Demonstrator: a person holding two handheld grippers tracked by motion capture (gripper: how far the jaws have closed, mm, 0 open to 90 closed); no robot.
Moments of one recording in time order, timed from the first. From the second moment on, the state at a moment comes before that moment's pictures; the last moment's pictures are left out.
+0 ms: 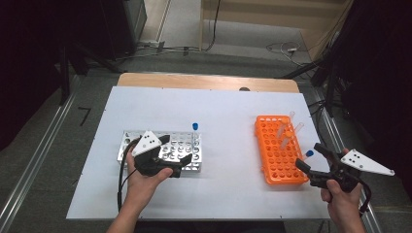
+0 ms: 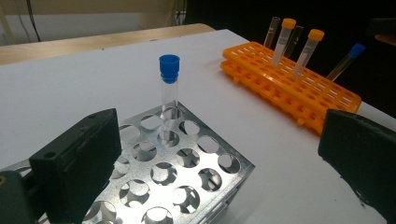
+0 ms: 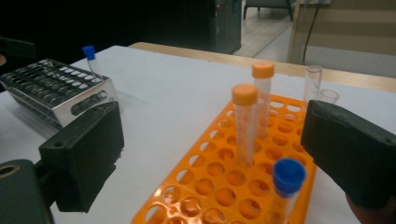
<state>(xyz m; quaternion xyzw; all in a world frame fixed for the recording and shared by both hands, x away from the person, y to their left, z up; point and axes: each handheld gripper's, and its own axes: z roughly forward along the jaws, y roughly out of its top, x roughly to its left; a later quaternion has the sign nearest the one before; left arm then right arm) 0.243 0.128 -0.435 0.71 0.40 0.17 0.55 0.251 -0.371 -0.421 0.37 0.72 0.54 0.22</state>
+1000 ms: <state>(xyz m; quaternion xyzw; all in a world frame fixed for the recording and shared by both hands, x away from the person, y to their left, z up) 0.243 0.126 -0.437 0.71 0.40 0.17 0.55 0.278 -0.386 -0.486 0.44 0.74 0.47 0.20</state>
